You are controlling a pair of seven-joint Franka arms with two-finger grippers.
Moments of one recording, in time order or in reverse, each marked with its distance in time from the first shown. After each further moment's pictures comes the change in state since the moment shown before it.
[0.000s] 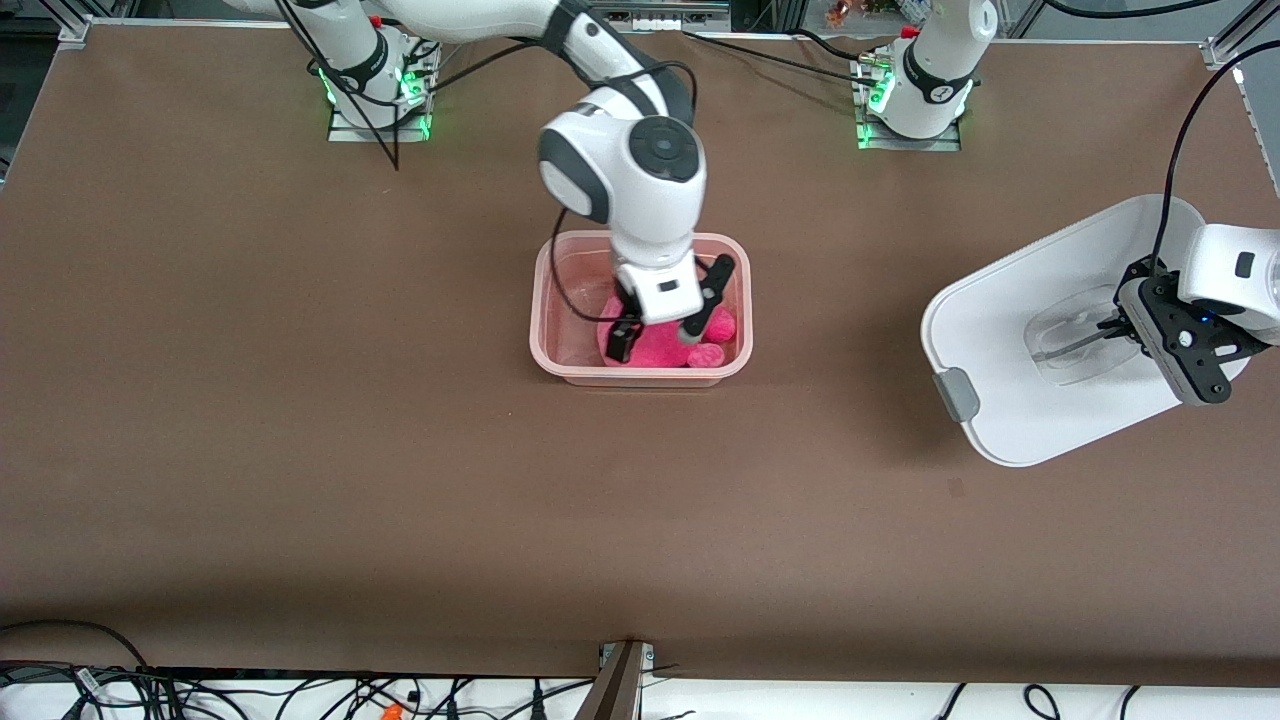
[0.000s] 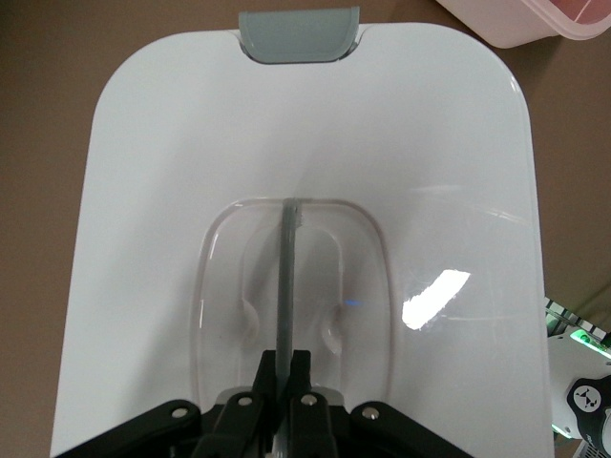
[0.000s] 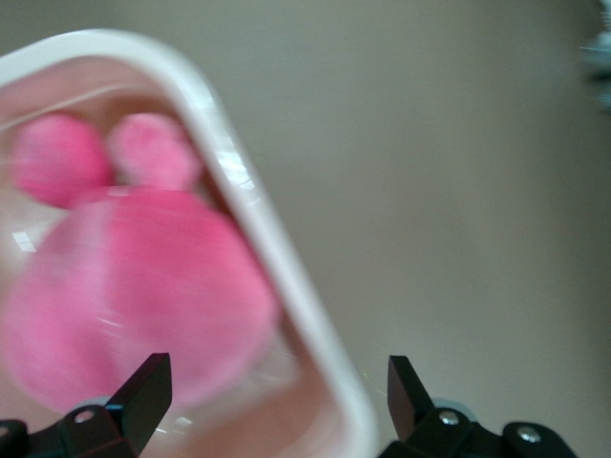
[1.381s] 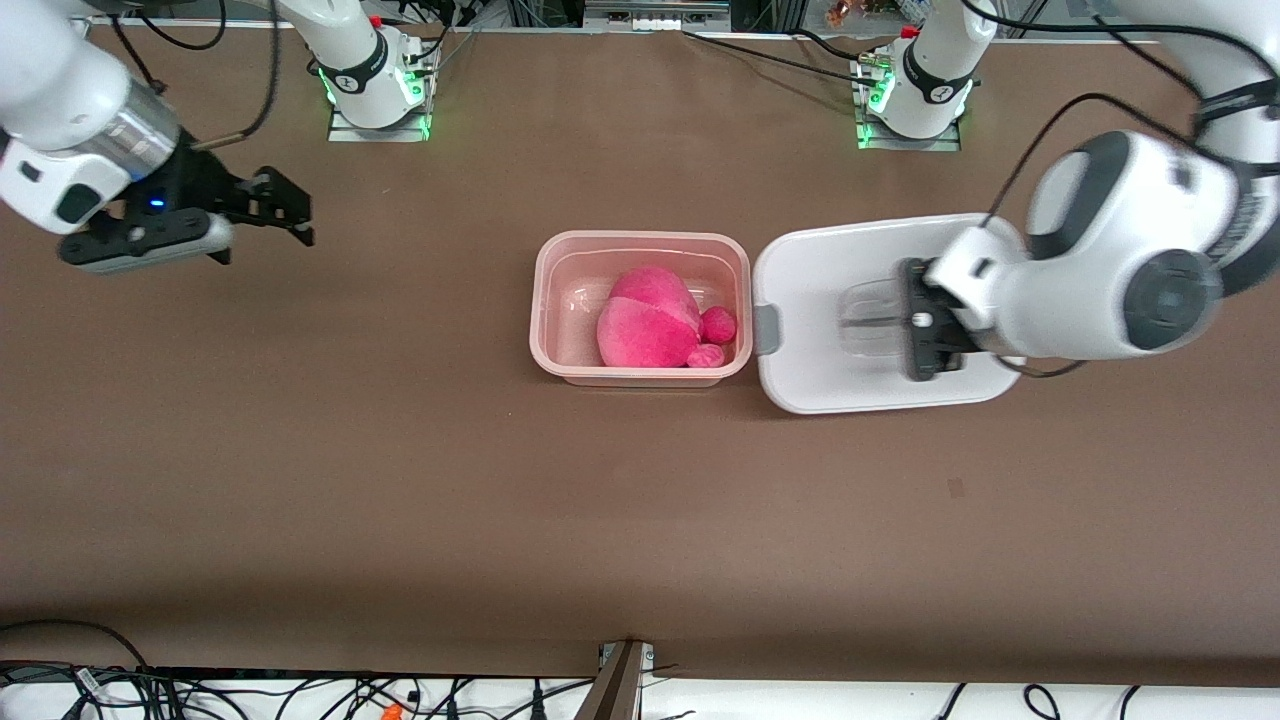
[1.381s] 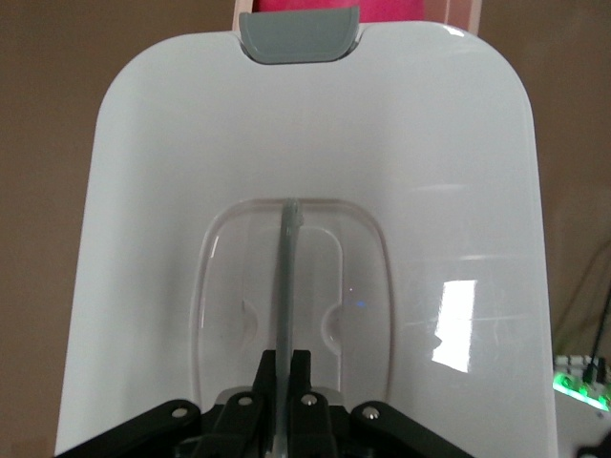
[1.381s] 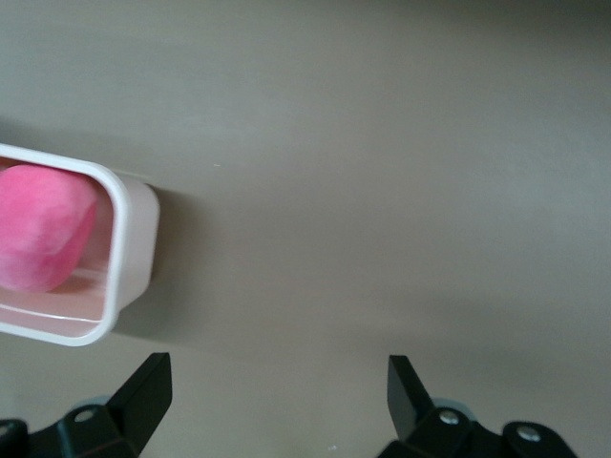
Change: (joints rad) left arm -0.207 0.077 -0.167 -0.122 -0.100 0.170 0.002; right arm -0.368 -0.726 -0.198 -0.567 0.233 -0.223 0.286
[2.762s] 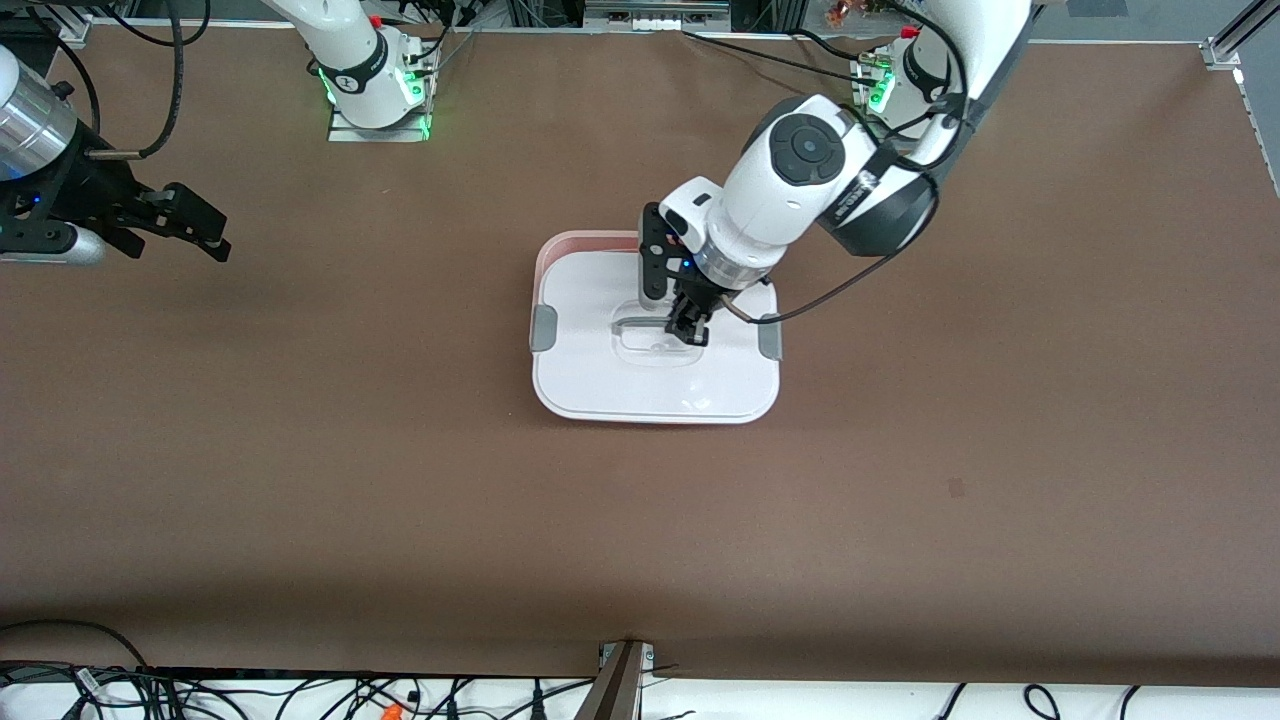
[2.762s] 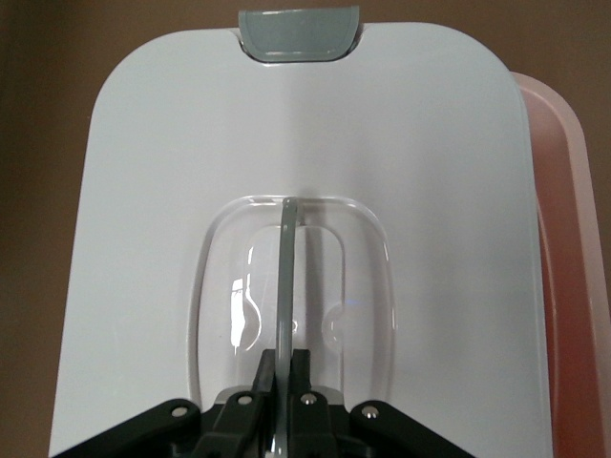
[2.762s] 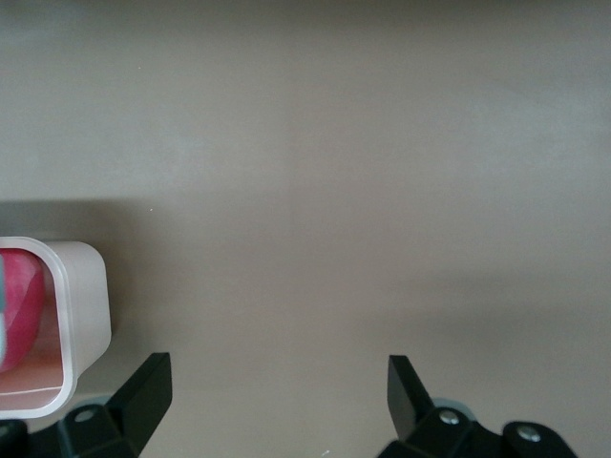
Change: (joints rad) left arm -0.256 -0.011 -0.097 -0.307 0.049 0.782 -0.178; right arm -0.238 0.008 0.166 0.050 -0.063 -0.009 0.132
